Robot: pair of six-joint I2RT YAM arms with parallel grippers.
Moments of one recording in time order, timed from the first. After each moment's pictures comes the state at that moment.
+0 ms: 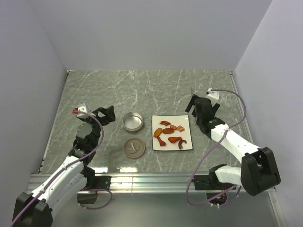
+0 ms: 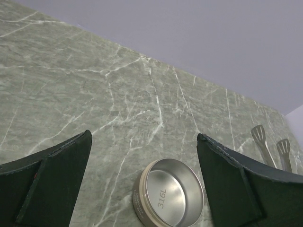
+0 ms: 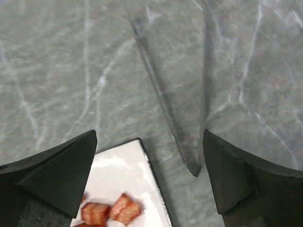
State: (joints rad) left arm -0.38 0.69 0.28 0.44 -0.36 -0.47; right arm 0.37 1.21 0.67 0.01 0.53 0.52
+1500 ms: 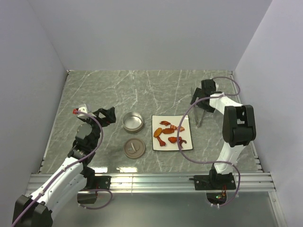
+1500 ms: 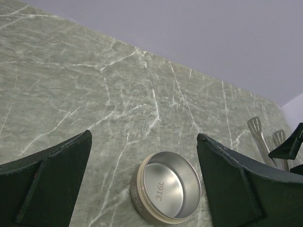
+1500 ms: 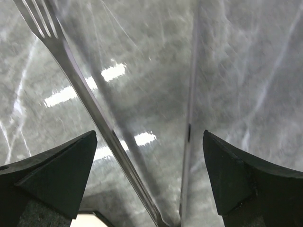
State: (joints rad) left arm -0.38 0.67 0.28 0.40 -0.32 -0.47; right arm 0.06 1.83 1.18 -0.35 0.18 0.45
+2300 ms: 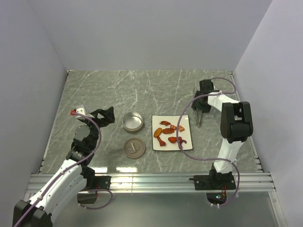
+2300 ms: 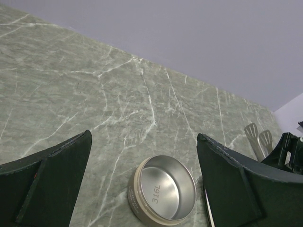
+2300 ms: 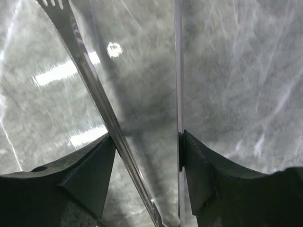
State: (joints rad) left arm -0.38 0.61 0.28 0.38 -0.32 -0.47; right arm 0.06 1.92 1.26 -0.42 0.13 0.40
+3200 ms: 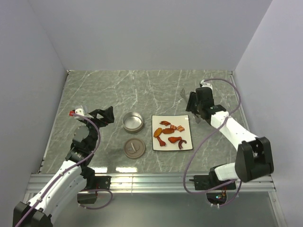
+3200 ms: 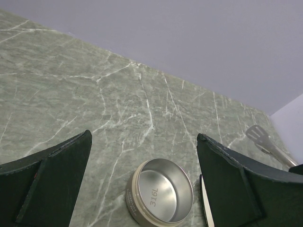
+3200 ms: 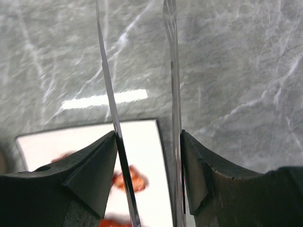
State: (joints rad) left arm -0.38 0.59 0.28 0.38 -0.32 -0.47; right arm 0.26 1.39 0.93 -0.28 0.18 0.40
